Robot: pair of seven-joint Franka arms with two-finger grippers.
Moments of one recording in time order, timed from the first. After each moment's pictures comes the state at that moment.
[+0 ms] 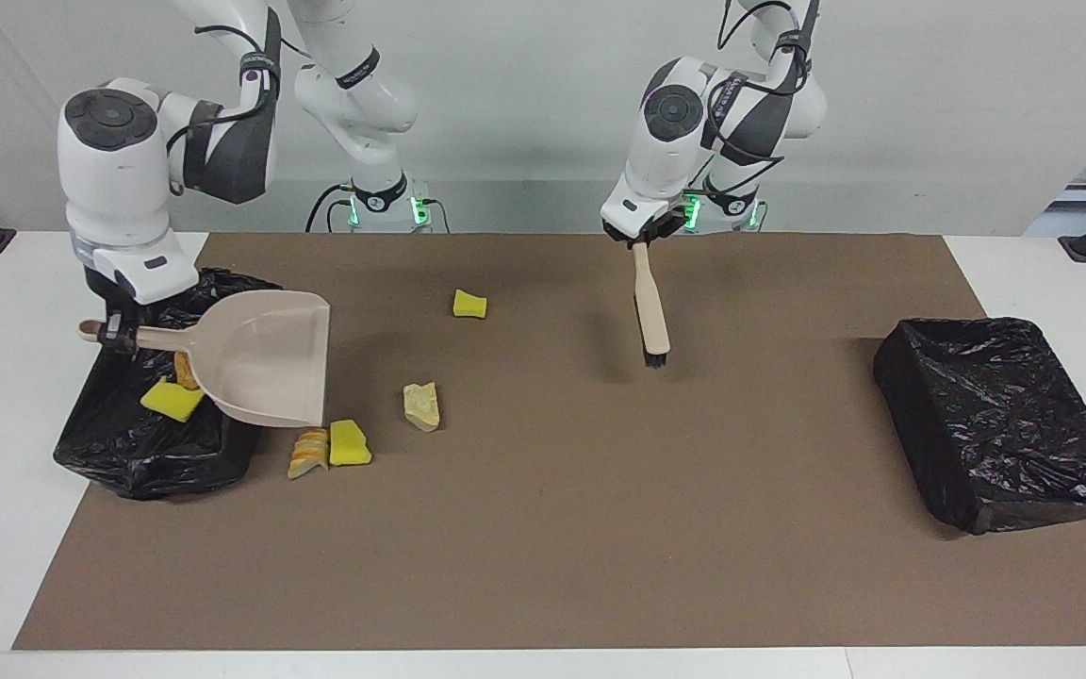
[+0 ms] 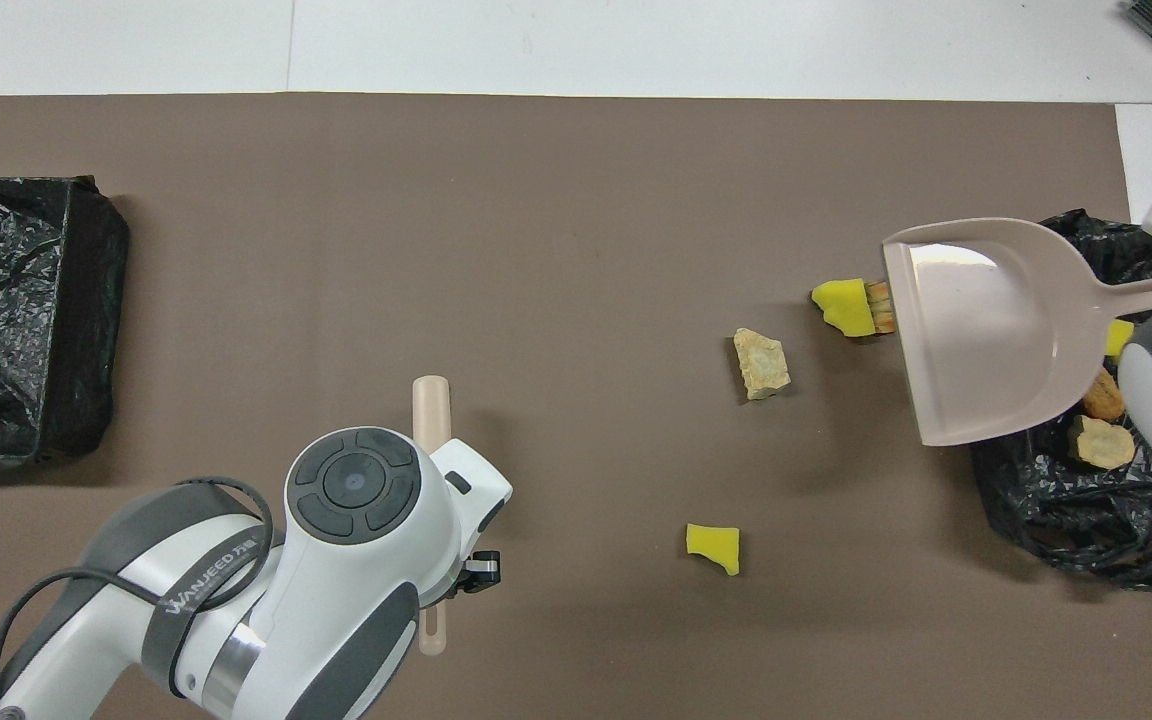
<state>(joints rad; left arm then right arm) -0.40 -0.13 -0.26 -2.15 -0.17 1.73 -0.59 -0.30 0.13 0.21 -1.73 -0.46 1.94 -1.62</state>
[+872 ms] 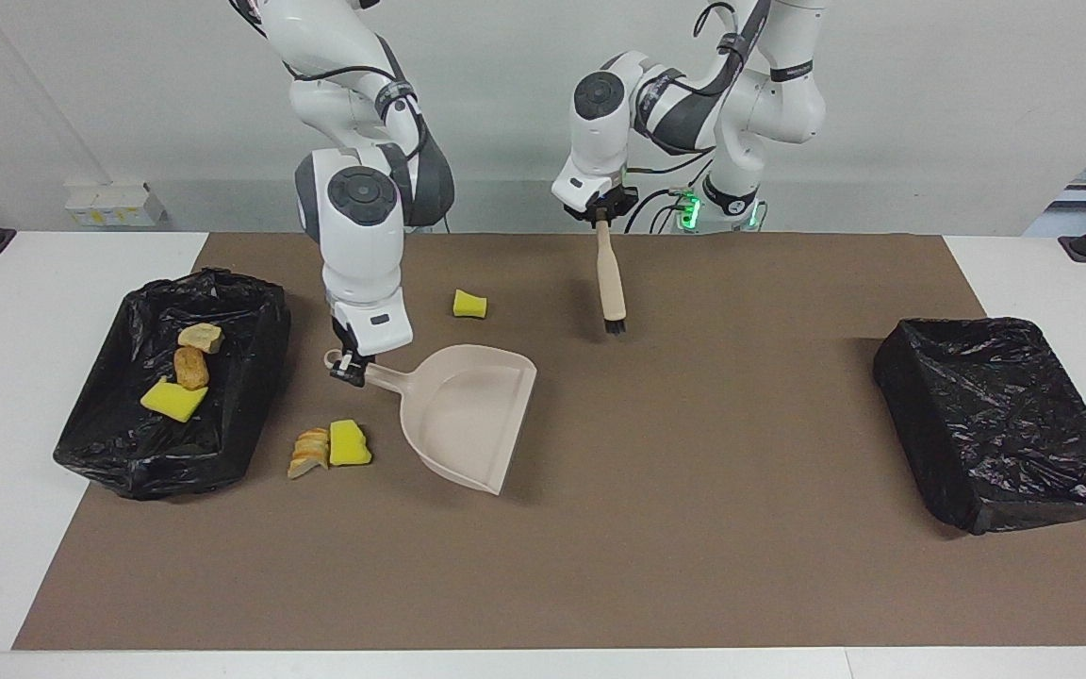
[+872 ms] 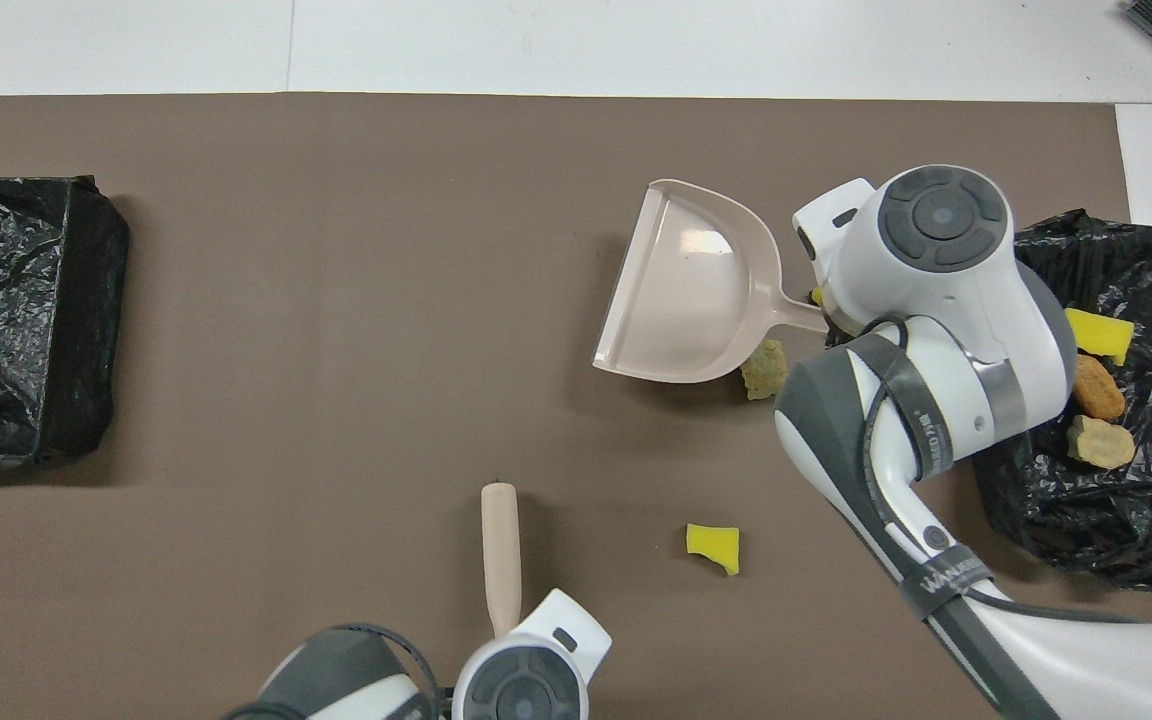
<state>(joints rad) -0.71 -0.21 -0.29 -2.37 -0.24 1.93 -0.87 0.08 0.24 0.21 -1.77 -0.27 1.93 -0.79</state>
